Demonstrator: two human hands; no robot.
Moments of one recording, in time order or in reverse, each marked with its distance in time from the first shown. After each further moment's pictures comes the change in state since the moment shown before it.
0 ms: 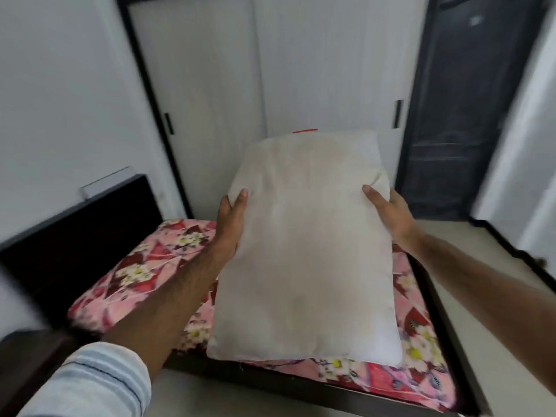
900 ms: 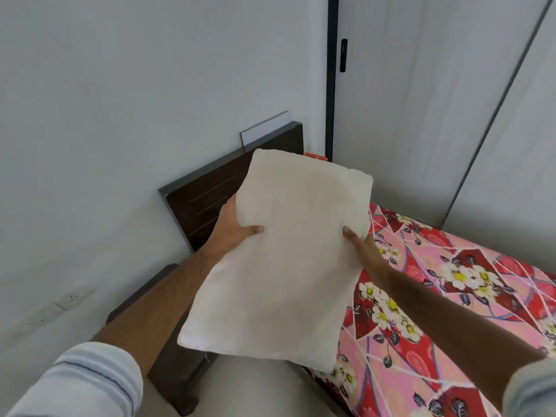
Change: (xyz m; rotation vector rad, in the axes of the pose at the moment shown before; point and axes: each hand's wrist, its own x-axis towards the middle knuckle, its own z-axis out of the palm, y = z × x) left_hand 0.321 -0.164 -0.495 0.551 0.129 -0.151; right_hand 0.154 0.130 0.705 0.188 -0.692 0.383
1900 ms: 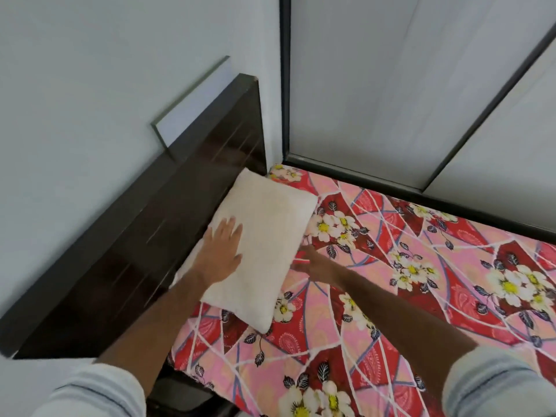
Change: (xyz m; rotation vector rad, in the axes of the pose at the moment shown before) left_hand 0.530 -0.317 0.037 1.148 -0.643 0.291; right_hand 0.502 0.082 0.176 -0.399 -0.160 0.461
